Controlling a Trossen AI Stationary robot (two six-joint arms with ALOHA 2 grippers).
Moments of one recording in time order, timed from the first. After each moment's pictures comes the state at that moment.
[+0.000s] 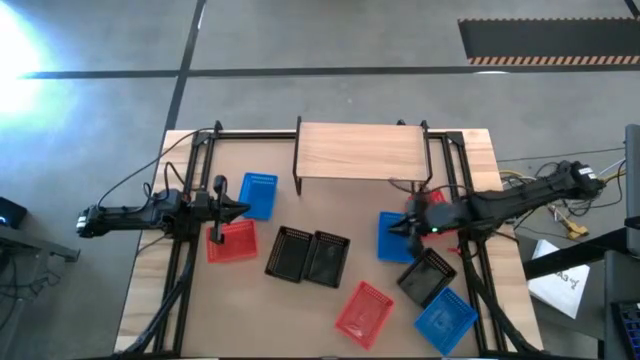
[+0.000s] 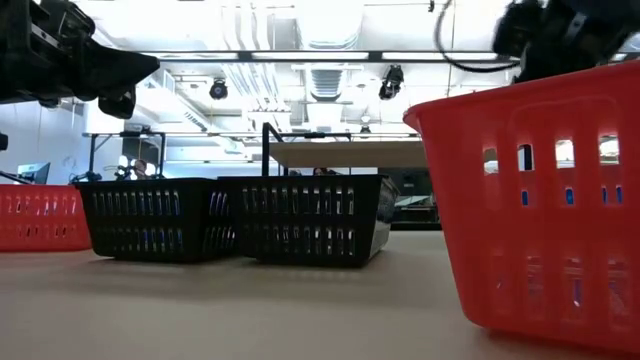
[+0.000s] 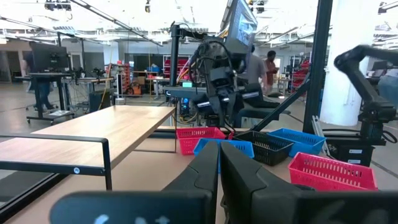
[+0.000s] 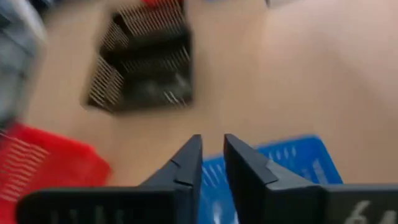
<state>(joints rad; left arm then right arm) 0.02 0.04 0.01 0.15 -0.03 -0.02 0.24 0.91 0.56 -0.38 0.18 0.52</state>
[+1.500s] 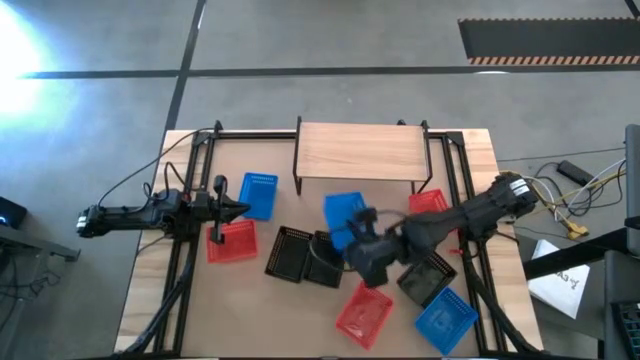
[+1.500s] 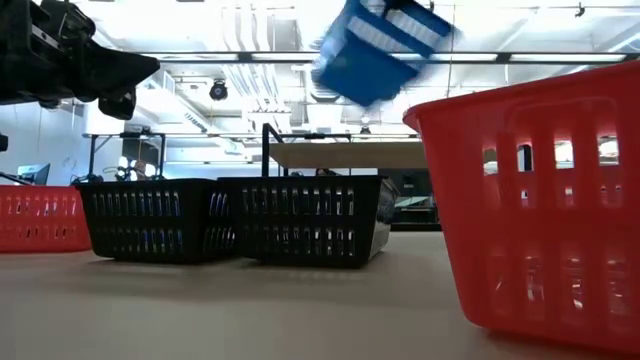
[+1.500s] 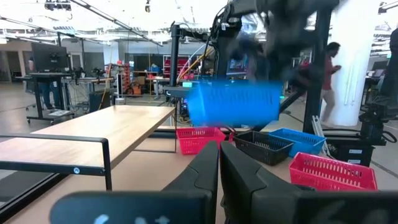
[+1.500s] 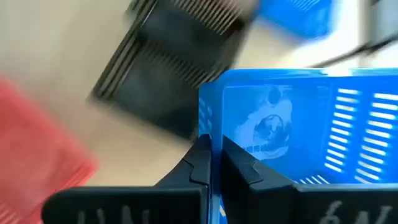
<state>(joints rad) 0.02 0.04 0.01 0.15 -0.03 -0.02 0.36 1.73 1.69 -1.02 0.39 -0.02</state>
